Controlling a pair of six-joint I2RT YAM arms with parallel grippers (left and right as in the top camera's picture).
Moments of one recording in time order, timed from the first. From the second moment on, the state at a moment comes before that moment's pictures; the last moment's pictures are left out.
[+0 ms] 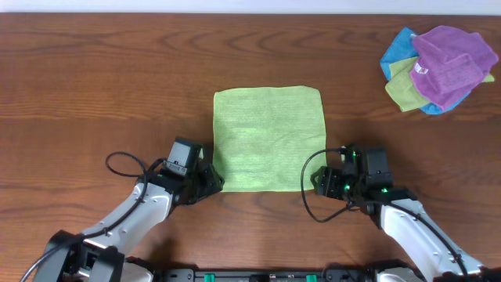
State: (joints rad) left arm -0.36 1.42 0.53 -0.30 0.31 -0.79; right arm 0.16 1.26 0.43 -0.28 -0.29 0.41
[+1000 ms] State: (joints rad) left arm -0.45 1.45 0.53 -0.24 0.19 -0.86; right arm 0.16 1.26 0.43 -0.28 -0.29 0.41
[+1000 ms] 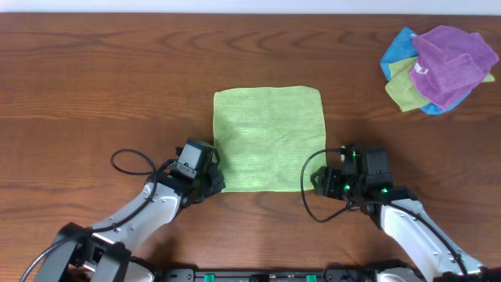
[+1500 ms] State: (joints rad) left arm -0.45 1.45 0.53 -0.25 0.19 -0.86; right arm 0.16 1.26 0.43 -0.28 -0.31 0.44
